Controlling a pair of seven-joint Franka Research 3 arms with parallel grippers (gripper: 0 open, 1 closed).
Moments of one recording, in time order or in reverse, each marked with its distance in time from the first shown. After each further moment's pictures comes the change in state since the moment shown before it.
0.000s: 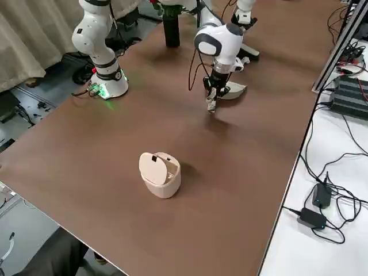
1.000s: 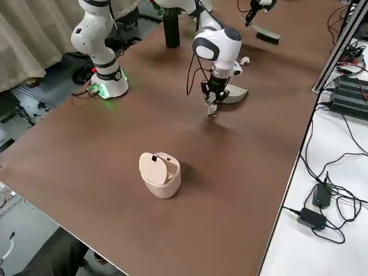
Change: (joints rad) left arm 0.200 -0.161 -0.001 -0.109 0.000 0.022 0.107; right arm -0.057 0.002 0.001 0.000 0.000 0.002 -0.130
